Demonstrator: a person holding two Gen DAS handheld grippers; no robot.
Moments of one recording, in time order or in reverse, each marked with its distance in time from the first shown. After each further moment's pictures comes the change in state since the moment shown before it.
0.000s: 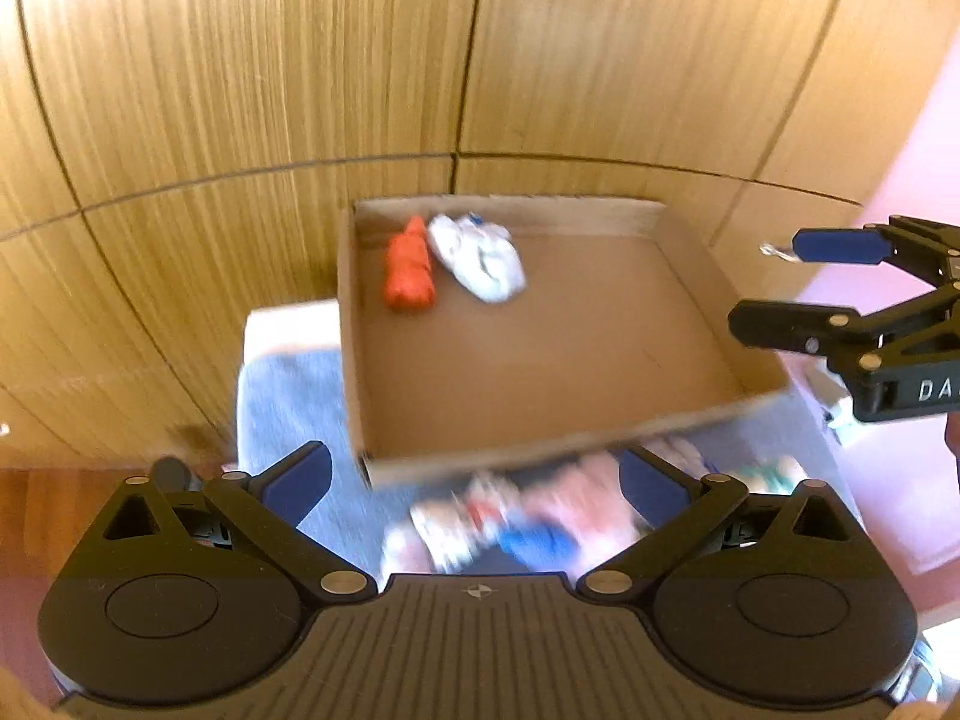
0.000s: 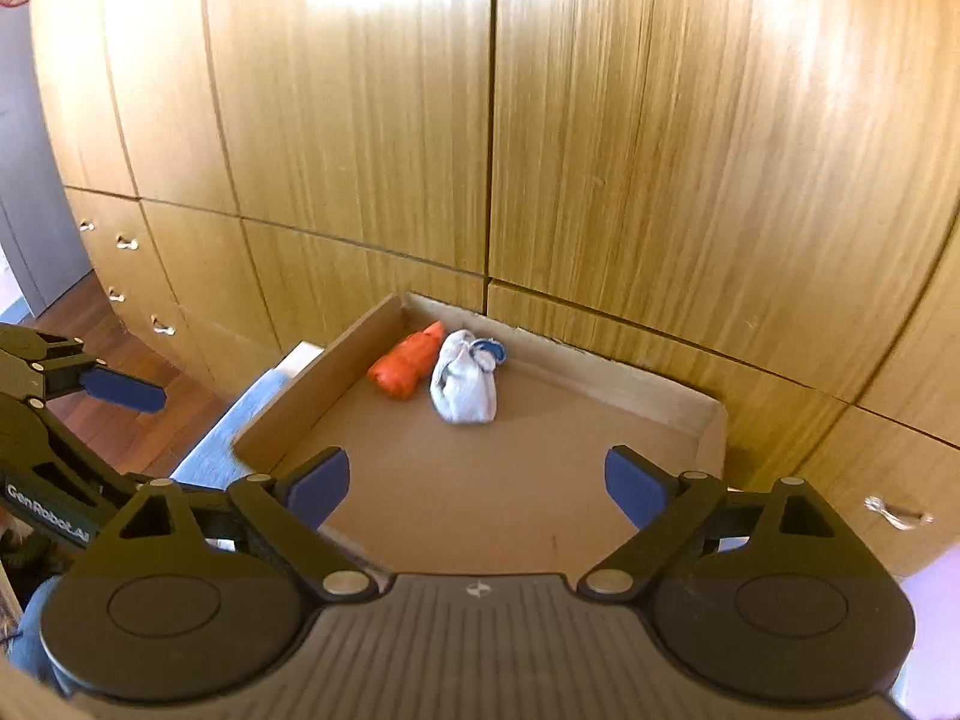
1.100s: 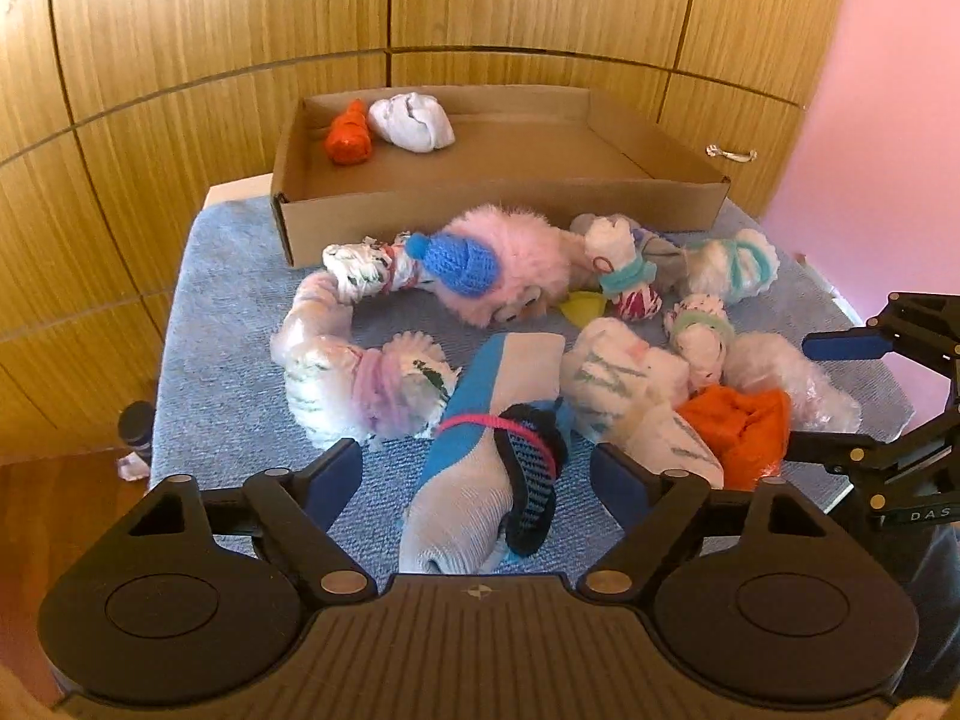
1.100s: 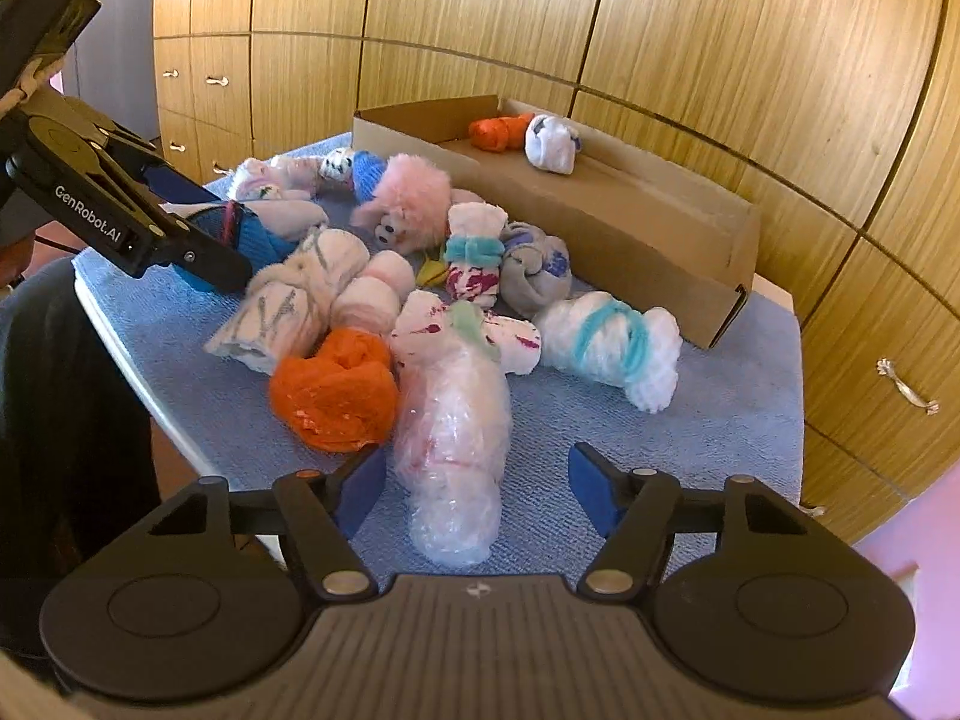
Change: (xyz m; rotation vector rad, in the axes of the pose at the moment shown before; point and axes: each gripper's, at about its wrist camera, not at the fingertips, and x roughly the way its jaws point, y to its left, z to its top) left arm 0.029 -0.035 -0.146 0.096 -0.088 0.000; right arm -0.015 0.036 -0.202 -0.187 0.025 0.001
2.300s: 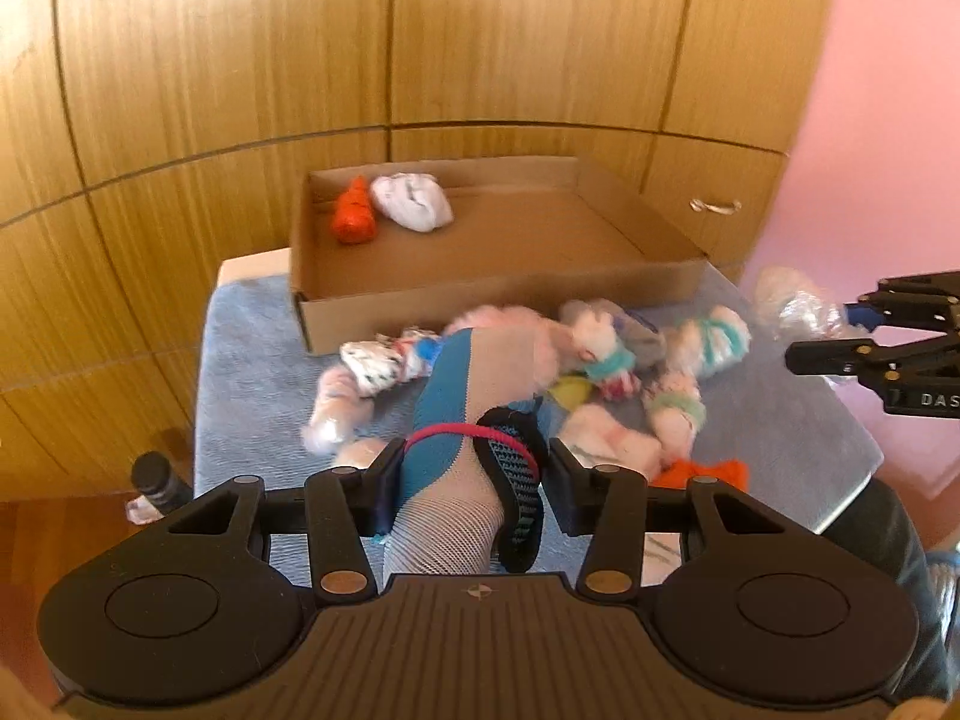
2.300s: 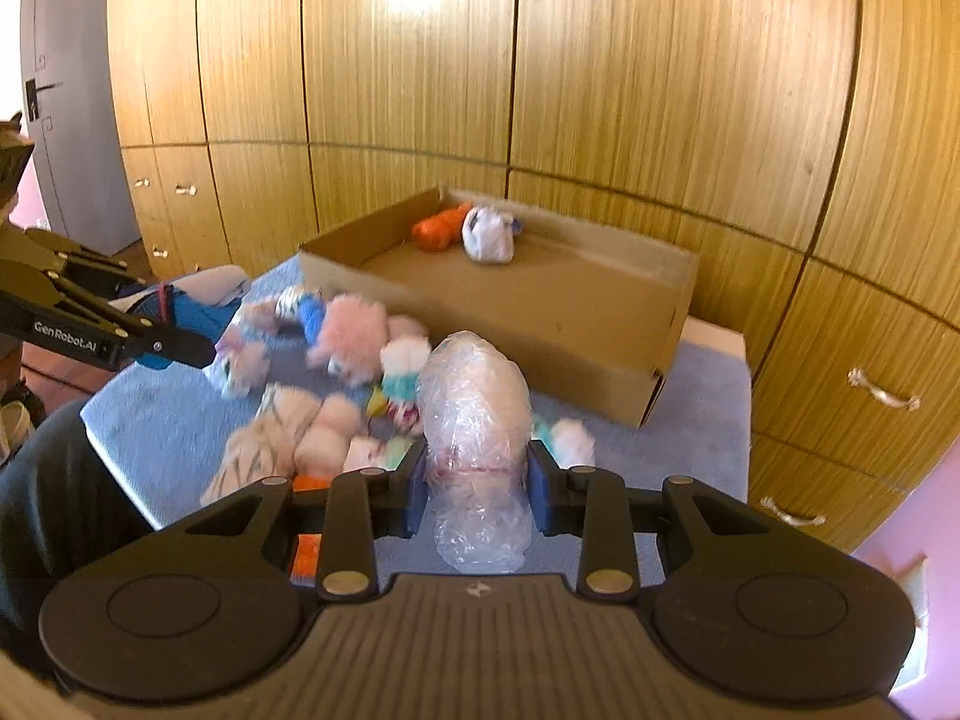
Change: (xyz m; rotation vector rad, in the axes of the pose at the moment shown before) left arm -0.037 0.009 0.029 0.014 -0.073 -0.026; right arm -0.040 -0.045 0.039 0.143 -0.117 0.031
